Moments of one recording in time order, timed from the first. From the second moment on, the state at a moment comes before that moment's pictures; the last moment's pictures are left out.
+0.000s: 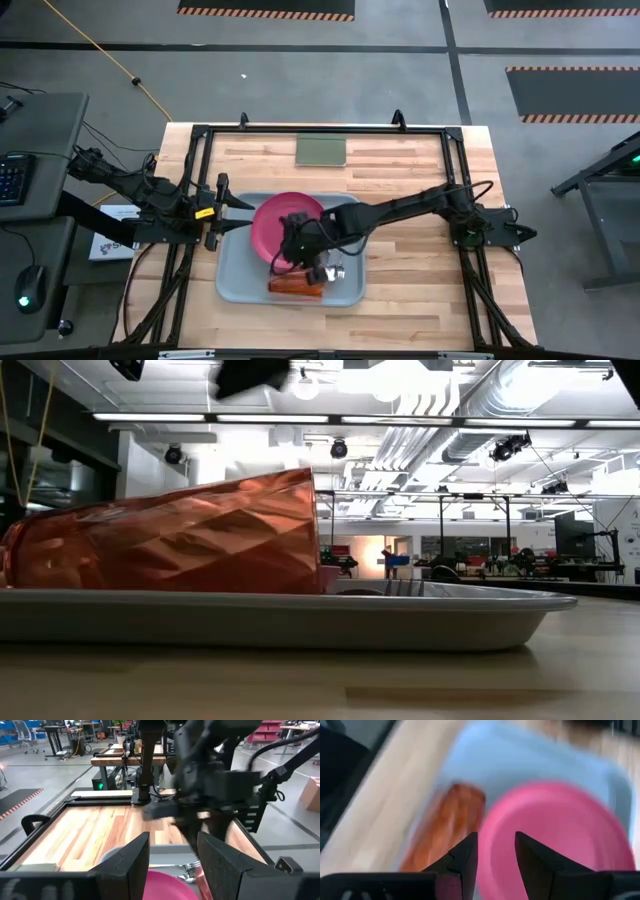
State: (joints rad) left arm -0.44 0.56 0.58 -0.16 -0.40 -0.05; right arm 0.25 2.16 2.09 -0.85 0.00 -0.13
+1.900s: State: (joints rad) left arm -0.44 0.60 0.58 -0.11 -0.41 0.00; right arm 0.41 1.86 1.04 0.16 0.25 -0.19
